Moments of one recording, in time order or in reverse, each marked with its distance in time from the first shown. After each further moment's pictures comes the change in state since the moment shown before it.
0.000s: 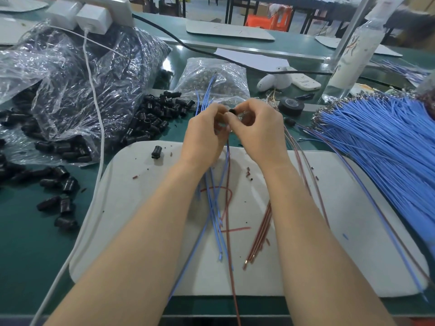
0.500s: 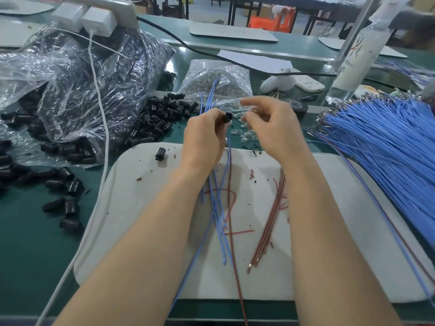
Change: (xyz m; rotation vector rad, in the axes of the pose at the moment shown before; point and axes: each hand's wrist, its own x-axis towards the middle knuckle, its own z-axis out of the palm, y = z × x) left_hand 0.003 -0.005 -0.001 0.143 0.102 0.008; right_hand 0.005 -0.006 -0.022 0.100 -0.154 0.119
